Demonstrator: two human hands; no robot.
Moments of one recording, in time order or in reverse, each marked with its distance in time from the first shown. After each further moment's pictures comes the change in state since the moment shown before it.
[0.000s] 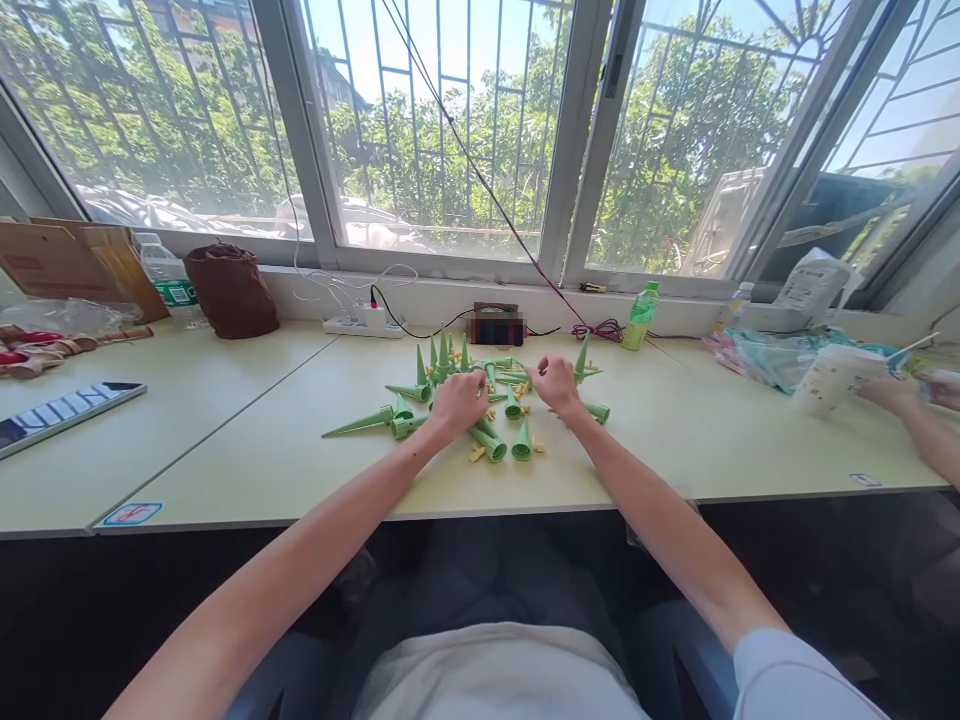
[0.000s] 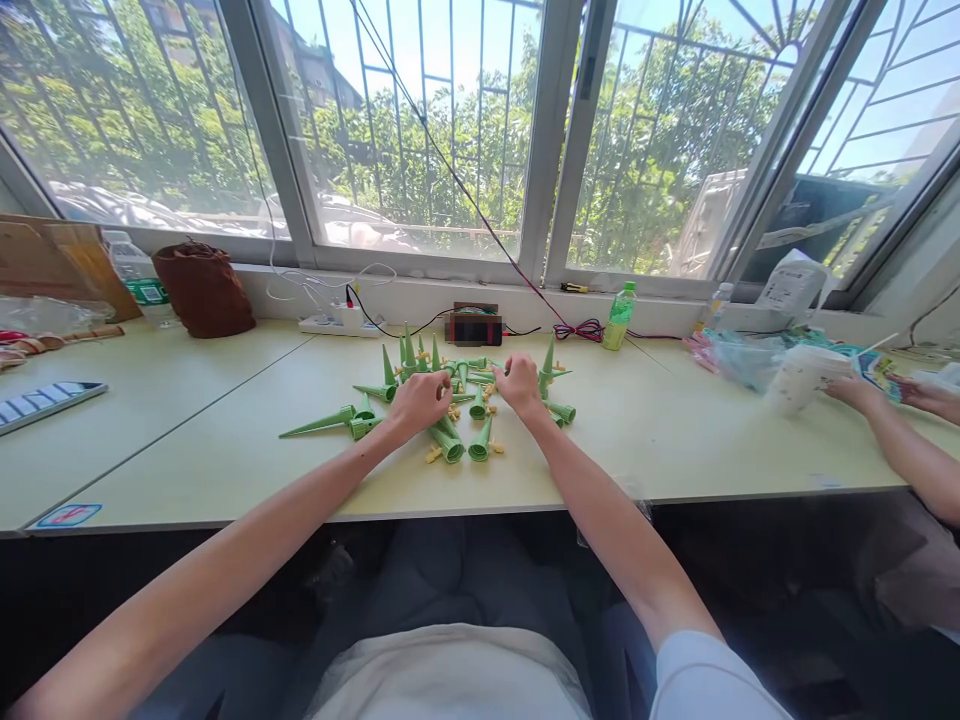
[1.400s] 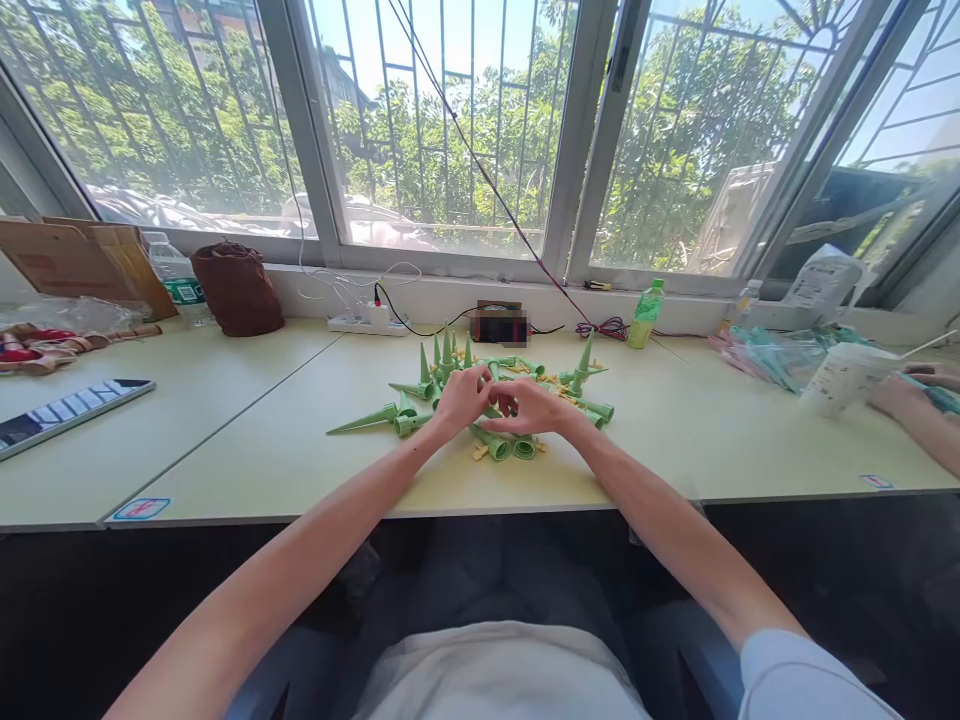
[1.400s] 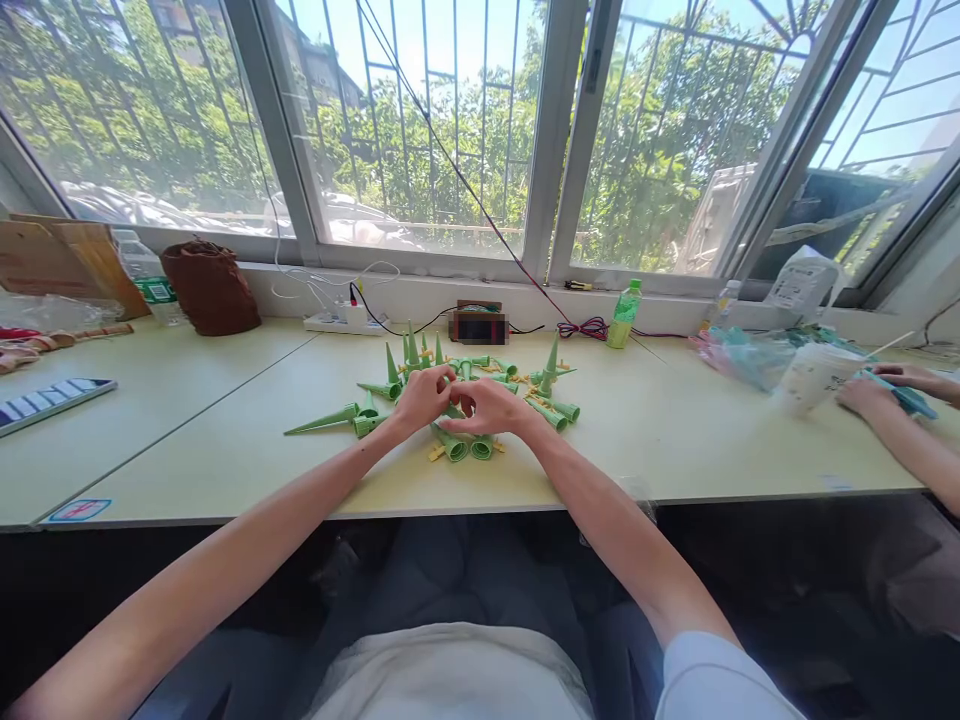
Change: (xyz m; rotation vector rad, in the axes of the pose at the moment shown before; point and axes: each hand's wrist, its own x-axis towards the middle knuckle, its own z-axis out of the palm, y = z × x) left_hand 0.003 0.000 0.000 -0.264 -0.010 -0.007; right_hand -0.034 -0.042 -0.017 0.332 -0.571 -0.704
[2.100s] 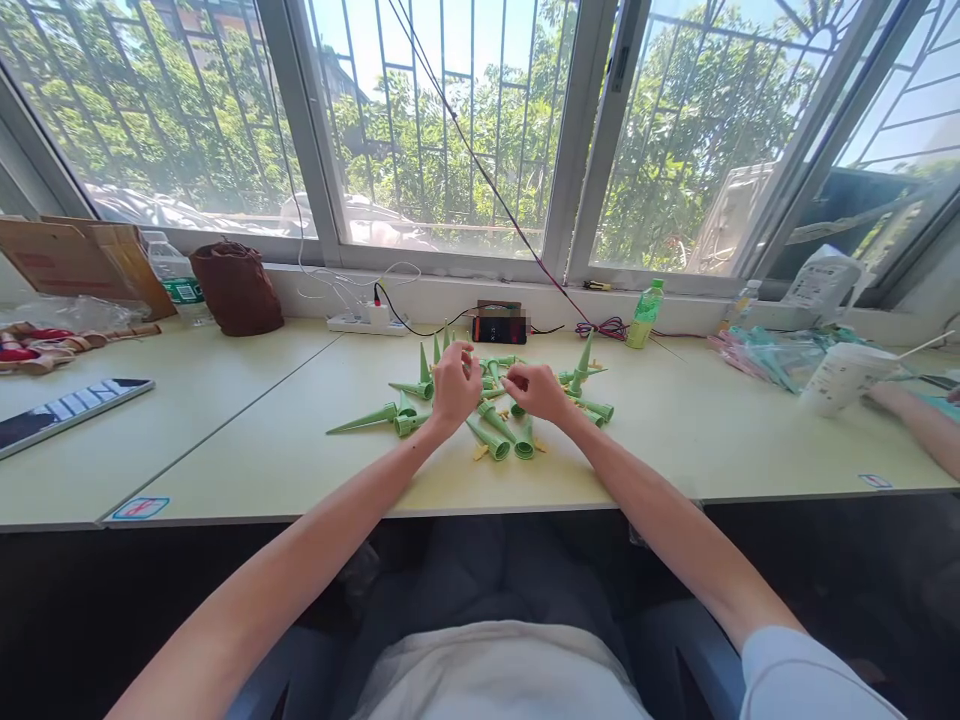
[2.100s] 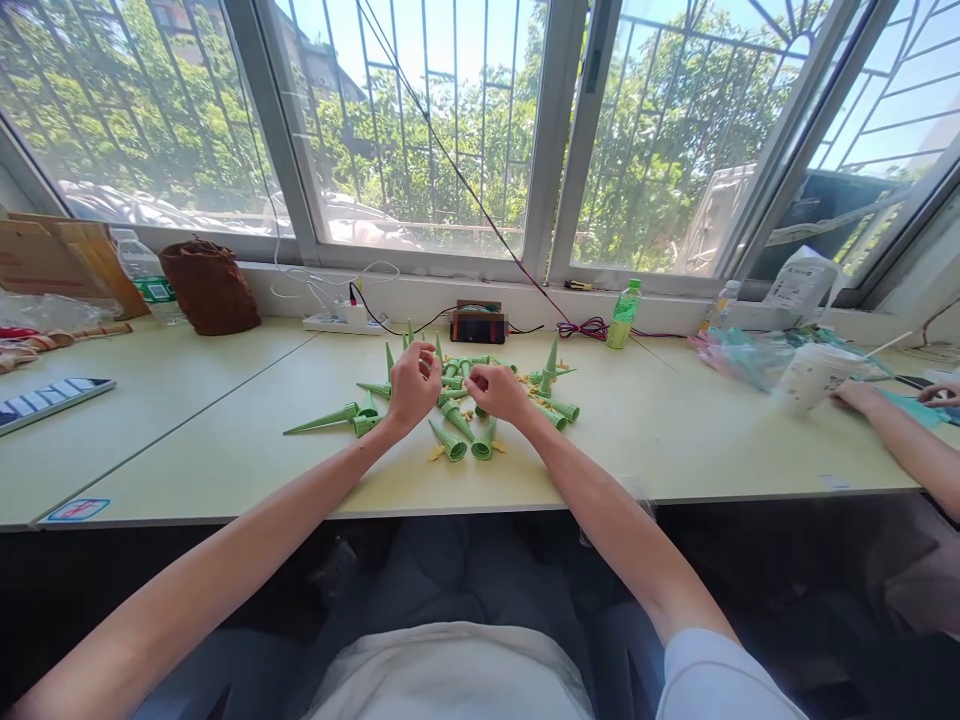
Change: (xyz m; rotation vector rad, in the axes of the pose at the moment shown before) left_hand 0.003 0.008 -0.007 -0.106 0.382 -0.052; right_hand 0.005 0.023 0.005 -0.126 0.349 0.251
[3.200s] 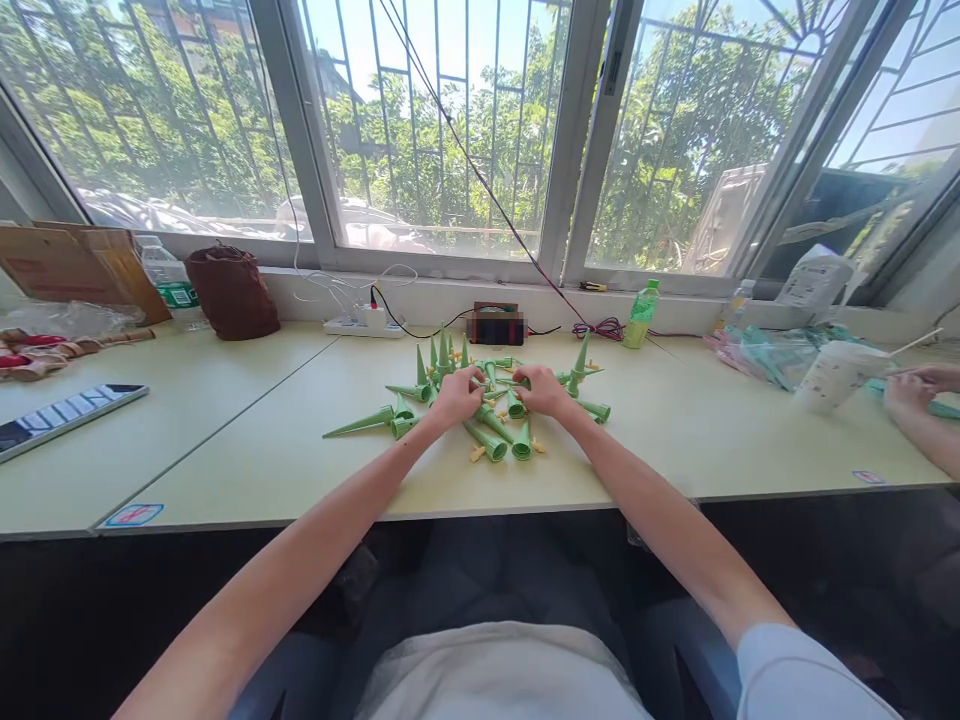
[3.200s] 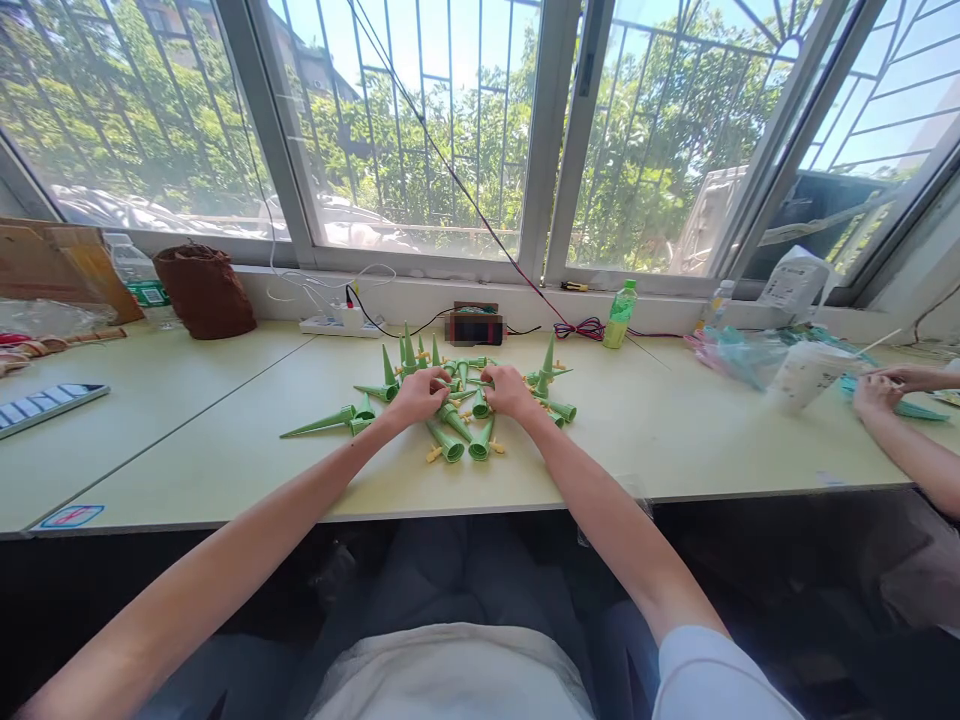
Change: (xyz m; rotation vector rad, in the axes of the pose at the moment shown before) left_hand 0.004 -0.018 0.004 0.056 -0.496 -0.162; right_hand 0.007 0.034 0.001 -0.235 -0.148 0.185
